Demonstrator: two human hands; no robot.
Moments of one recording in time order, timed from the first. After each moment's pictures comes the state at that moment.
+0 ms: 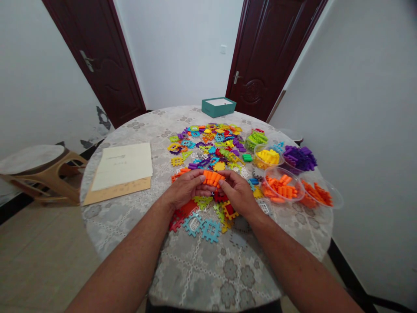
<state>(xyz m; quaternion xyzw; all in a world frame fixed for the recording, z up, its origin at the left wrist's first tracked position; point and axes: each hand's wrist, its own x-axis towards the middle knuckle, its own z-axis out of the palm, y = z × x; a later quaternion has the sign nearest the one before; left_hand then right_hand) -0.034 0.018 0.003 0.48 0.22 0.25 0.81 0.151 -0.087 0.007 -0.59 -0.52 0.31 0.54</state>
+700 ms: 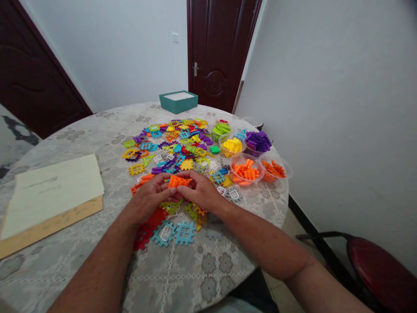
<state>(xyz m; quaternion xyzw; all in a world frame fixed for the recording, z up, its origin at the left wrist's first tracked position) -0.033 0.019 0.006 0.63 0.26 0.21 0.70 0.144 -0.085 0.006 -0.58 -0.54 0.32 0.52</state>
